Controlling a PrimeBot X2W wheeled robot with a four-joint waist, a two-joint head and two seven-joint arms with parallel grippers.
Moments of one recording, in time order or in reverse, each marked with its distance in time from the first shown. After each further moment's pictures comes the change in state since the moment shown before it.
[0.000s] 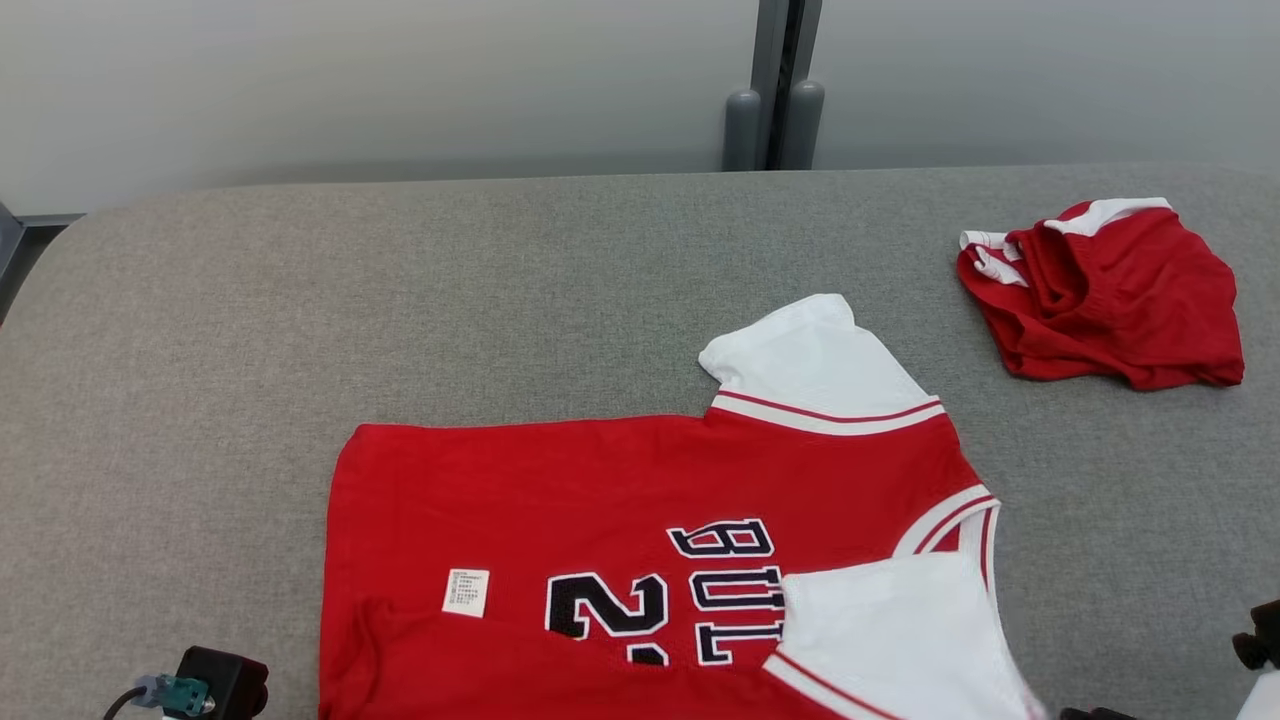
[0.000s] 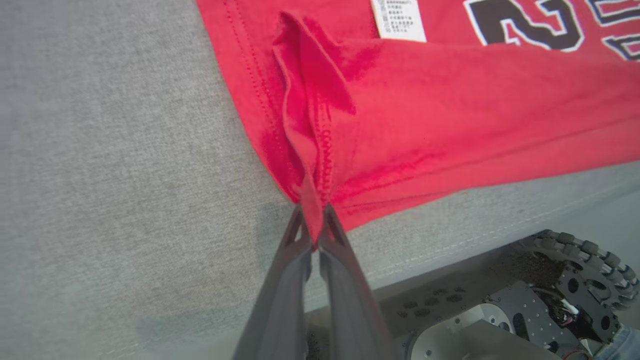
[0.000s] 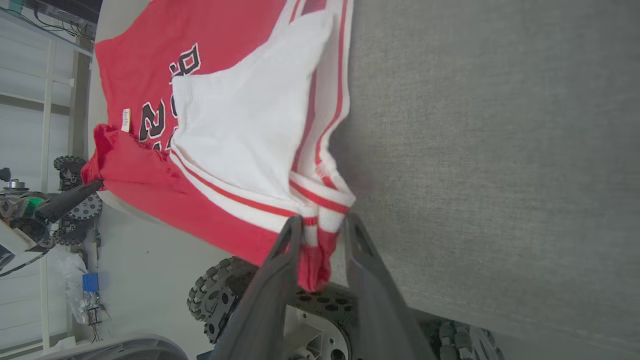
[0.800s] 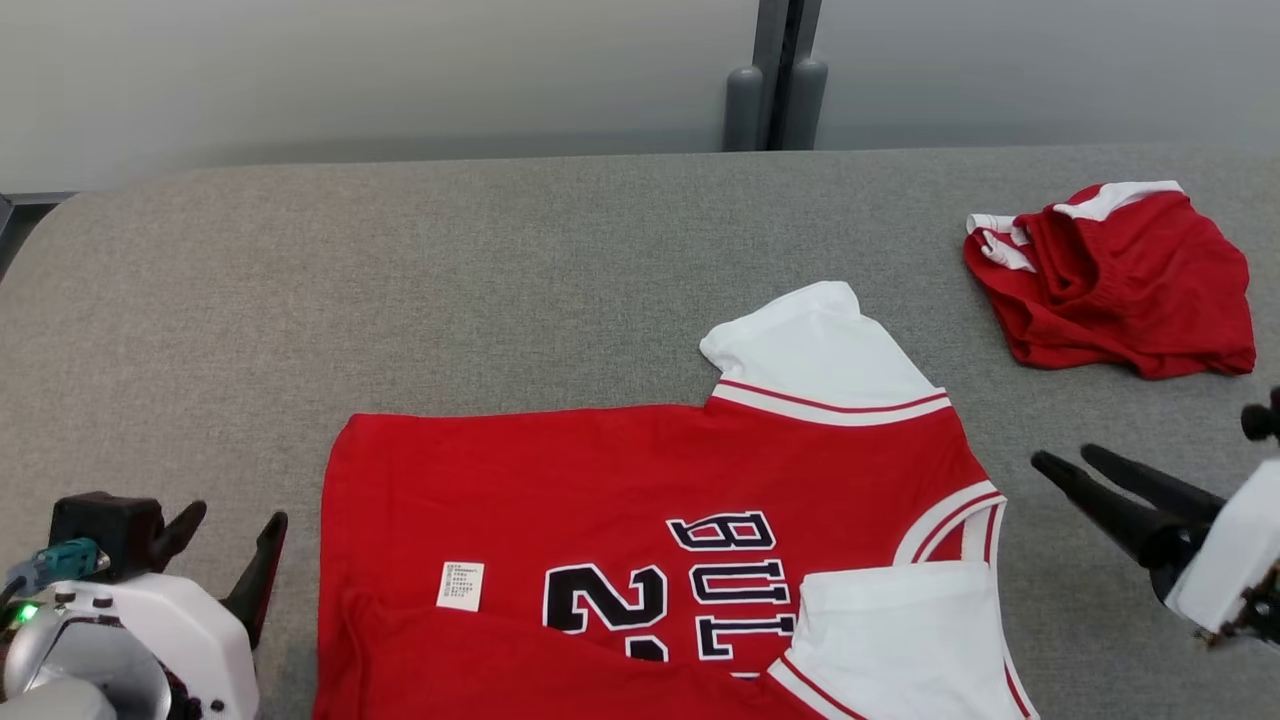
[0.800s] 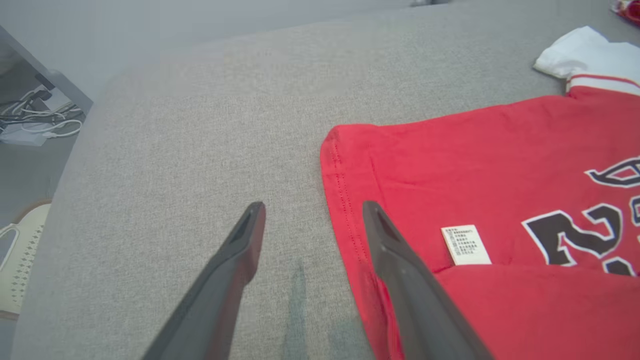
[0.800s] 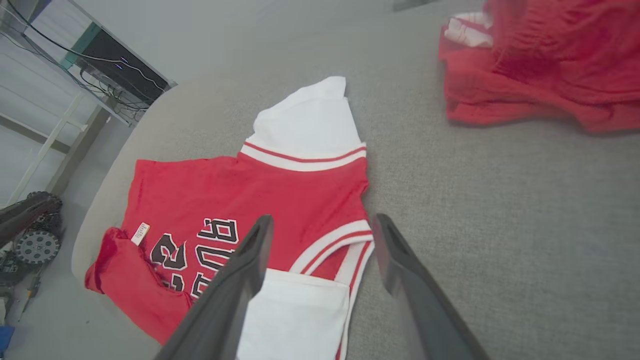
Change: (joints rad) left arm -0.123 0.063 0.138 -0.039 0.090 0.150 -0.140; right arm -0.255 0.087 -0.072 0.110 -0.130 0.000 -0.103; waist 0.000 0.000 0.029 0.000
